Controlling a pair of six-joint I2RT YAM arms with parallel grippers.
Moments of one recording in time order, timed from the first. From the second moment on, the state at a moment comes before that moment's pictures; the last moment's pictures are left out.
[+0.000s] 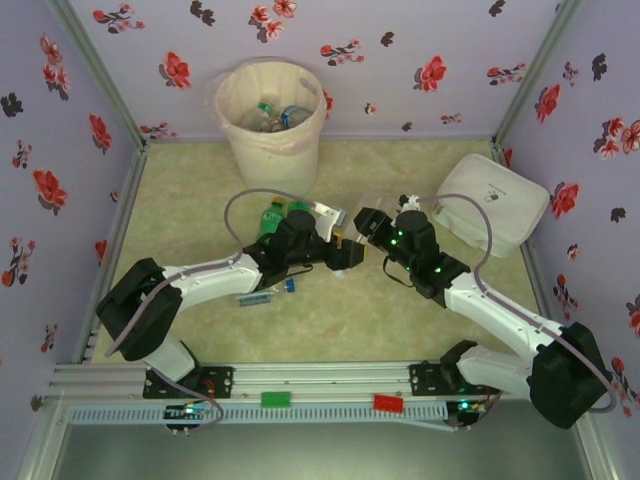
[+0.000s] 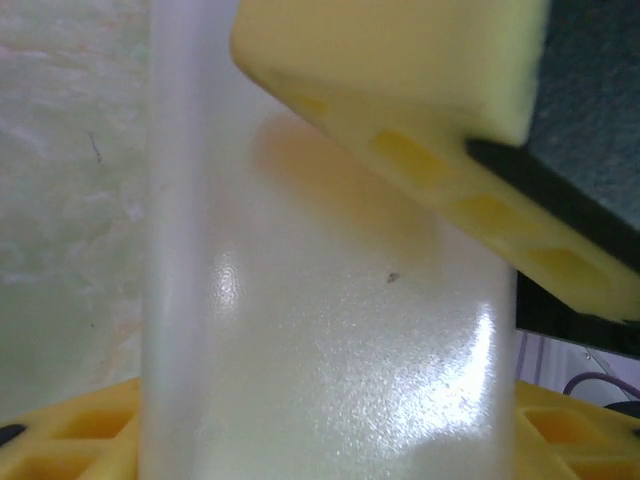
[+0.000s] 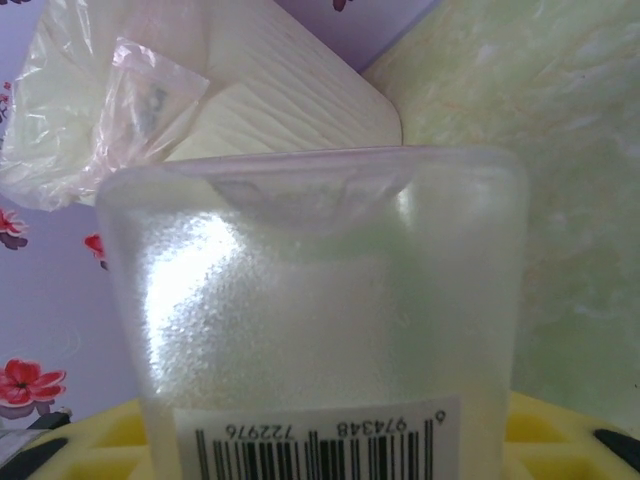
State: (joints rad) left arm -0.90 1.58 0.90 0.30 0.32 -0.53; right arm 0.62 1.10 0.66 0.09 0.04 0.99
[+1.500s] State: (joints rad) left arm -0.31 2.12 2.42 -0.68 0.19 -0.10; right arm 0.52 0.99 0.67 -0.26 0.18 0.88
